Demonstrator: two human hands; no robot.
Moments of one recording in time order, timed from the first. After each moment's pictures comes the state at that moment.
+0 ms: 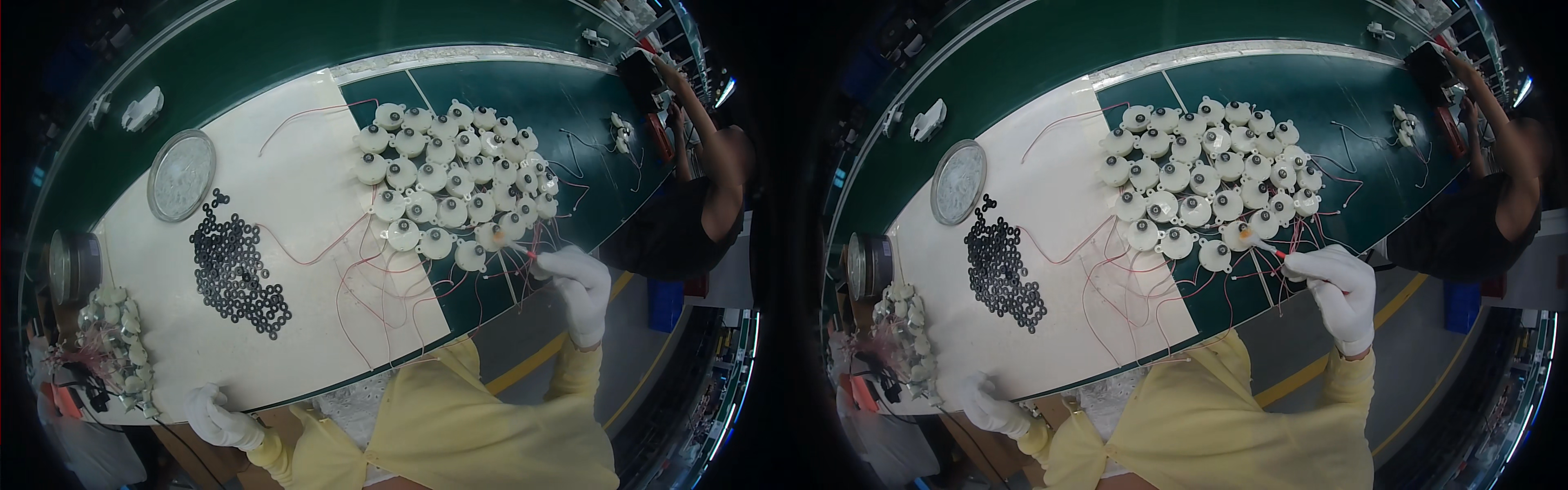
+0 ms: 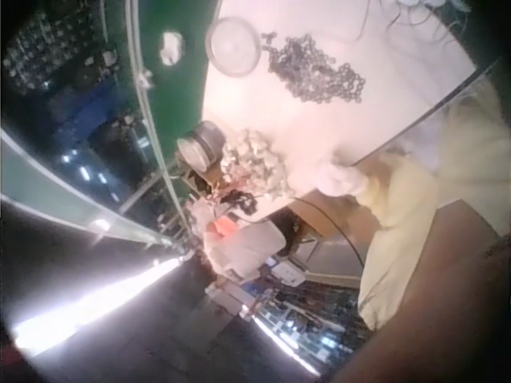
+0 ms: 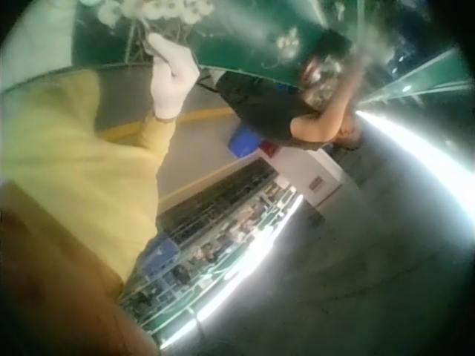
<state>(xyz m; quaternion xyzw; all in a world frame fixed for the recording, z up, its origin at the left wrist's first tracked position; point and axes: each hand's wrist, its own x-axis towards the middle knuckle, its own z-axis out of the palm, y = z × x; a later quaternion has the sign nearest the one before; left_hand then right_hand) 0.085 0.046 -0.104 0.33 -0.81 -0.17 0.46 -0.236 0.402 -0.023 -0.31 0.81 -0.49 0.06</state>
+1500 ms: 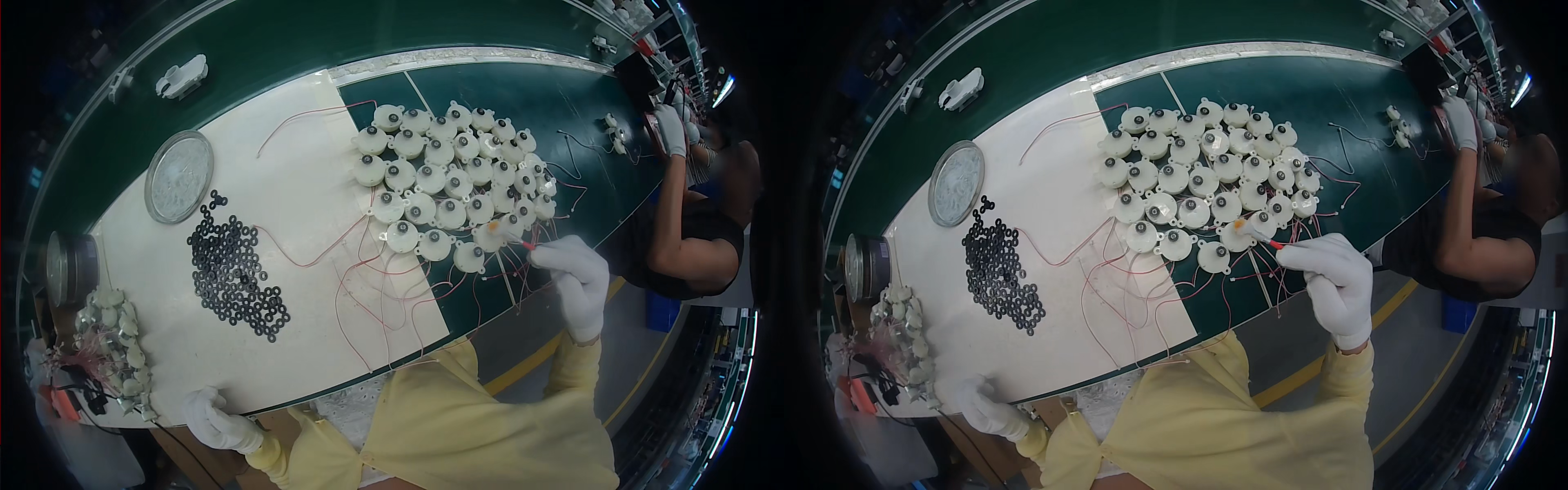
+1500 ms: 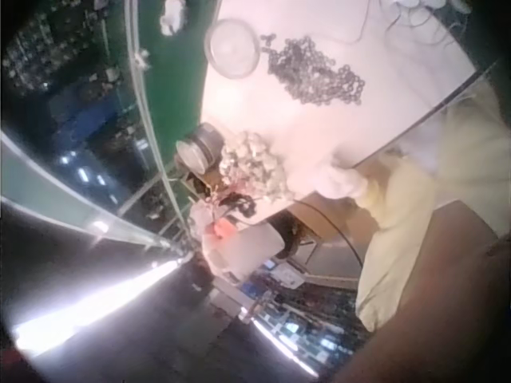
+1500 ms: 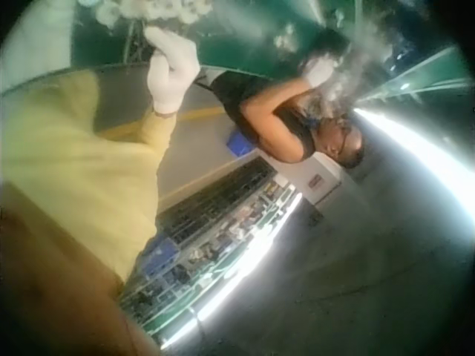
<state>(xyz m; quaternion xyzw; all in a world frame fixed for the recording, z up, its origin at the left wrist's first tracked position) 0.081 0.045 -0.102 0.31 -0.80 -0.17 0.48 -0.246 0.391 -0.021 -0.36 0.83 -0.44 -0.01</state>
